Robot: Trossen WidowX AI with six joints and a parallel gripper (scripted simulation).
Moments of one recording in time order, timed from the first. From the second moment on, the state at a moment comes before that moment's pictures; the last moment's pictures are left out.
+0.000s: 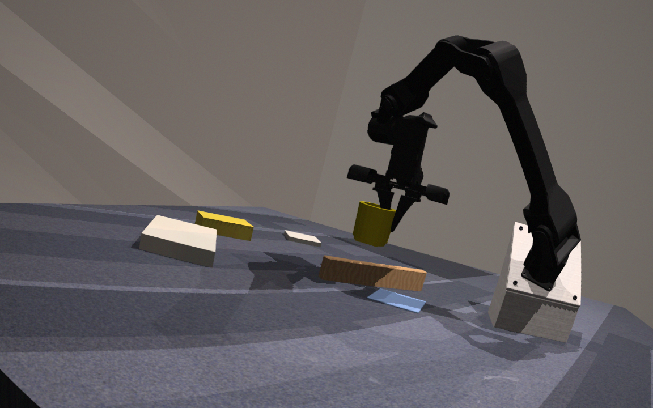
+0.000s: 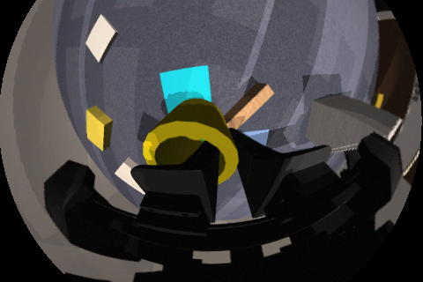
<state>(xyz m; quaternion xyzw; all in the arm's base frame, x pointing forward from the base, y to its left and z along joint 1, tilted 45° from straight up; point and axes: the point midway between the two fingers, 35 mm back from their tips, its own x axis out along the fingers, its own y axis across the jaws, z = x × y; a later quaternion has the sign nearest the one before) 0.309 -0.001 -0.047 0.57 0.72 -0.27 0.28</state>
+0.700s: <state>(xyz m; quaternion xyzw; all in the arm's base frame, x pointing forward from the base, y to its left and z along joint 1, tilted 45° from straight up) 0.332 -0.015 -0.065 0.57 0.72 -0.27 0.28</state>
